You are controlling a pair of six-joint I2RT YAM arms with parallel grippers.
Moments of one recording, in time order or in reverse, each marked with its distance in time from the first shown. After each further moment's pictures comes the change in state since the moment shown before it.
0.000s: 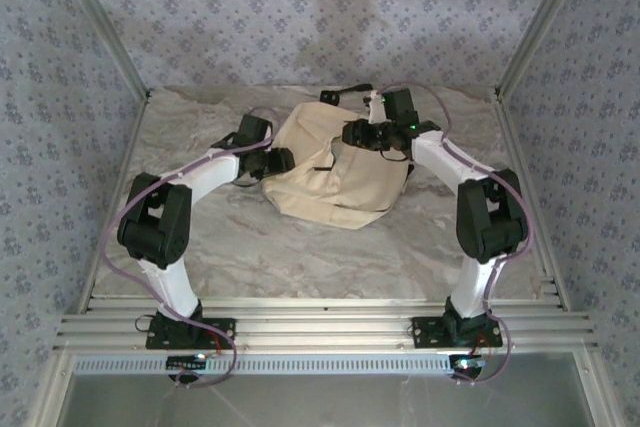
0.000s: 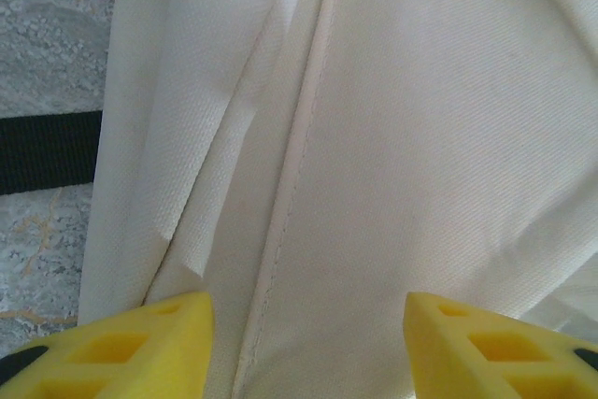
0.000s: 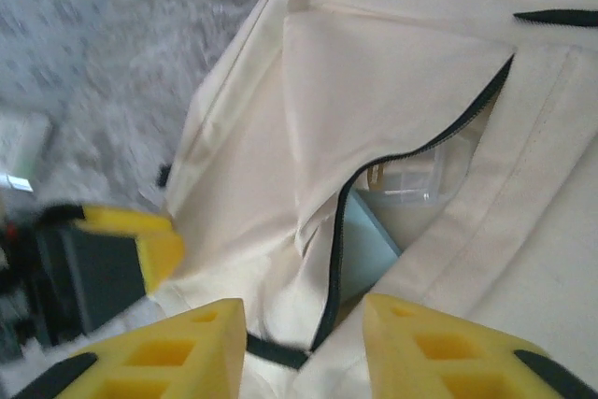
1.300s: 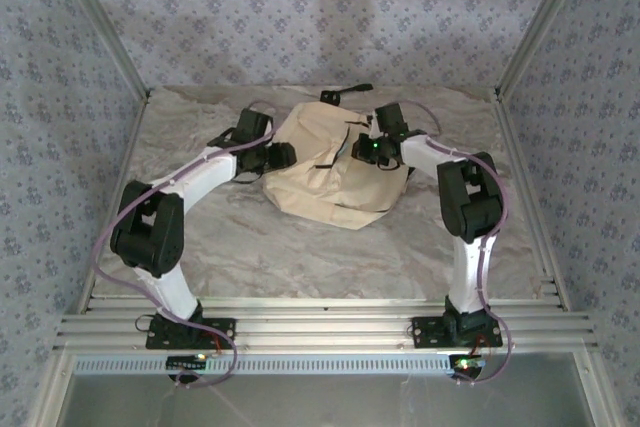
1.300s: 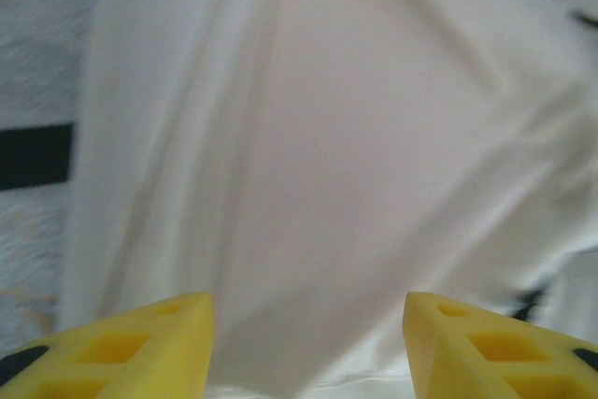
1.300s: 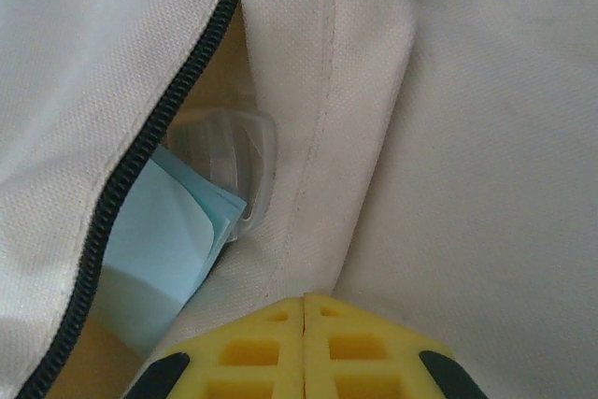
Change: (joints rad) left arm -0.020 -0.063 0.007 -0.055 -0.016 -0.011; right arm -0.043 0.212 -0.023 0.113 0.095 0.179
